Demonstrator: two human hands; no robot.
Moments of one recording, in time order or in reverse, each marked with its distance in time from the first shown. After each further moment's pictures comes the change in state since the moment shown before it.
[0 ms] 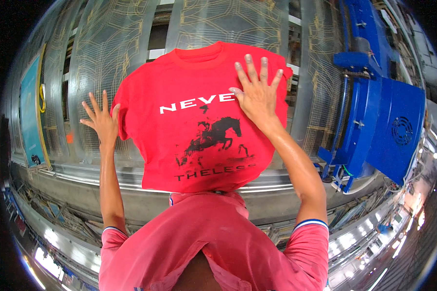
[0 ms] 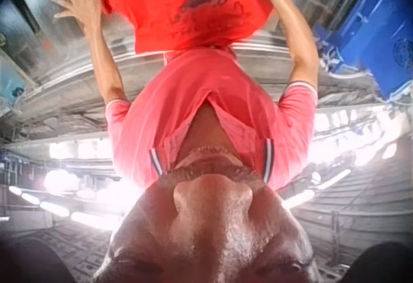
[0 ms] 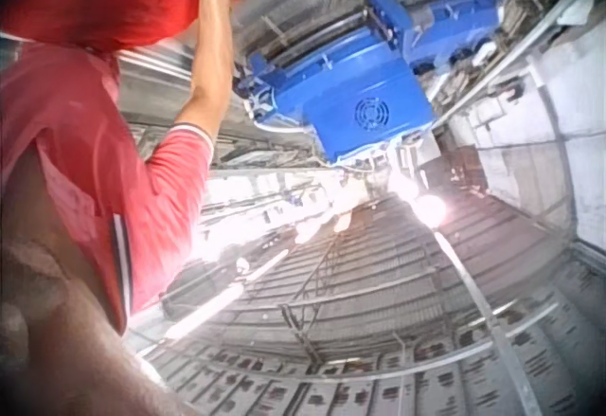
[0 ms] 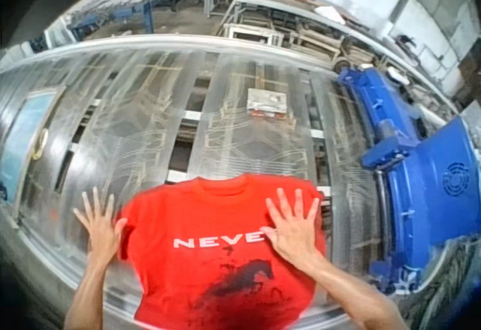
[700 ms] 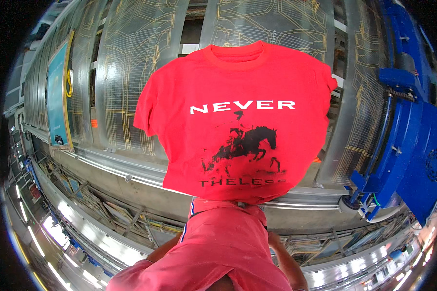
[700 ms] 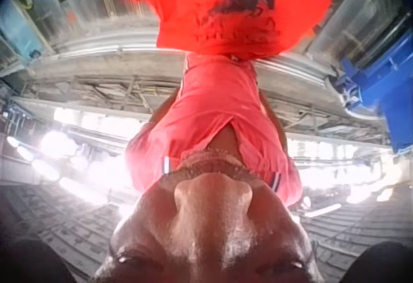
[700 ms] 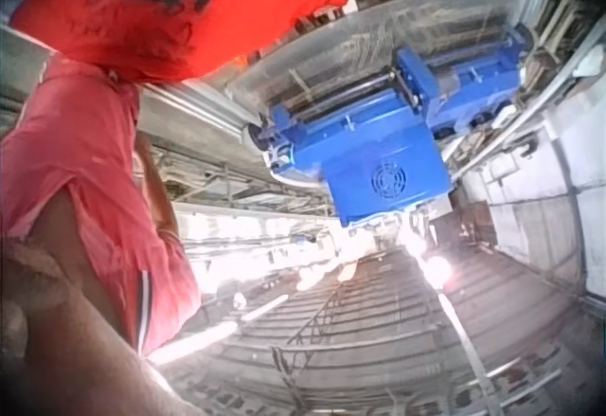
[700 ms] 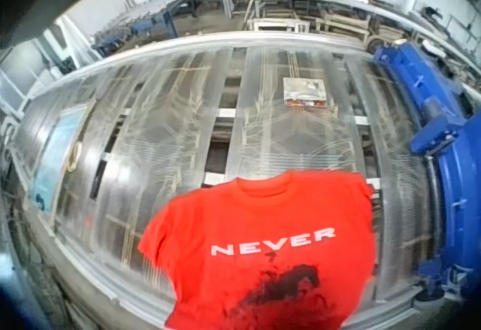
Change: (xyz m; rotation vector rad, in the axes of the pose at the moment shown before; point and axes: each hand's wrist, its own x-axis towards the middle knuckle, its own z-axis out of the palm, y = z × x) left_hand -0.515 0.021 -0.037 -0.502 -1.906 -0.362; right_hand -0.449 -0.068 -0.012 0.950 -1.332 0.957
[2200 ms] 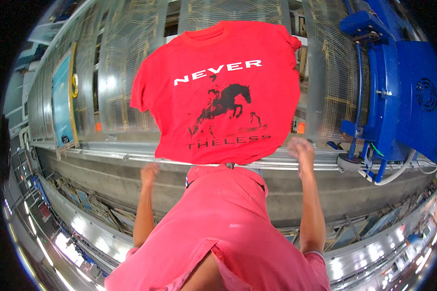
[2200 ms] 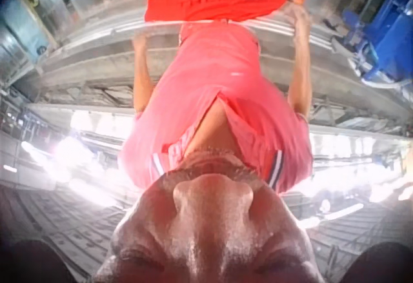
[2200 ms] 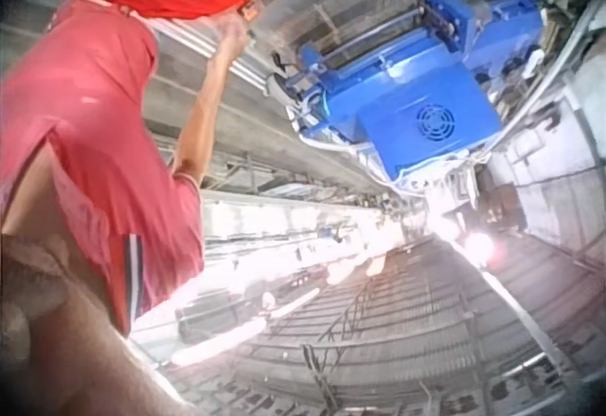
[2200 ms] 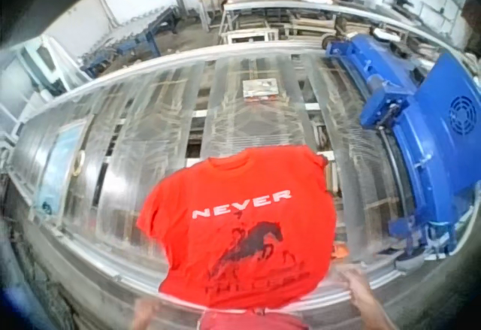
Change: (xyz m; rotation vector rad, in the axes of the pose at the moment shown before) left_hand -0.081 0.044 -0.187 -0.739 0.964 0.537; right_hand 0.038 -0.078 -0.147 0.906 0.386 -0.517
